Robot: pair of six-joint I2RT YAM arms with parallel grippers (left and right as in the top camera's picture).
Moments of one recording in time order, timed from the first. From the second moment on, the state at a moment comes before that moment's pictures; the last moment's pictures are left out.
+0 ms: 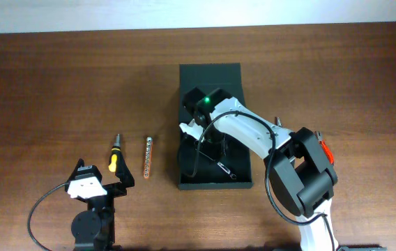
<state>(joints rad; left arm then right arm) 0.00 0.01 0.01 -0.07 -0.13 -0.16 0.65 2.14 1.65 -1.21 -0.09 -0.29</state>
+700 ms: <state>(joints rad) 0.00 0.01 0.01 -0.07 -0.13 -0.16 0.38 2.10 2.39 -1.69 0.16 -0.15</state>
